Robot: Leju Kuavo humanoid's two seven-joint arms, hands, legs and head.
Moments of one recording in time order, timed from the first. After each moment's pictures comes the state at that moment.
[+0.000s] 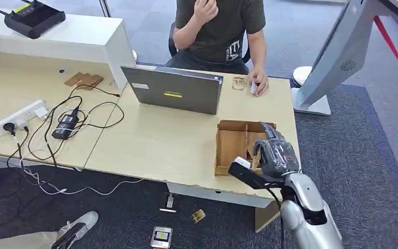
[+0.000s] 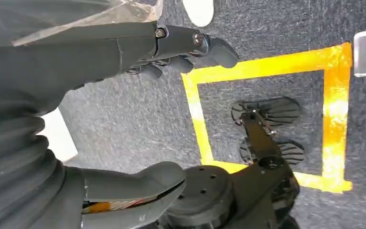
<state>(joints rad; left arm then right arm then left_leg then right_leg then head) 0.22 0.31 0.00 -1.19 0.45 -0.25 0.67 -0.31 -0.10 0.42 -1.45 1.15 0.10 0.06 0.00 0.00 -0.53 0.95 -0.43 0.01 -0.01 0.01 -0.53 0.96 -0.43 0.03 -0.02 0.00</state>
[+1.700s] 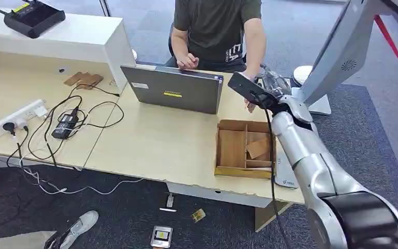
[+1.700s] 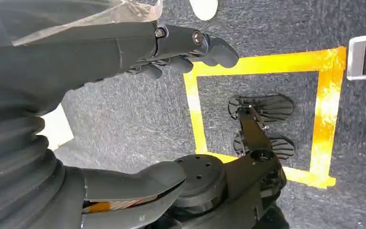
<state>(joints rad) 0.23 0.54 -0.32 -1.36 0.81 0.06 0.61 -1.07 0.08 0.33 -0.47 1.03 -0.01 0.06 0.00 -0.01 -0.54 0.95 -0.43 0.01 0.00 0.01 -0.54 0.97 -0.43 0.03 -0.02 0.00</state>
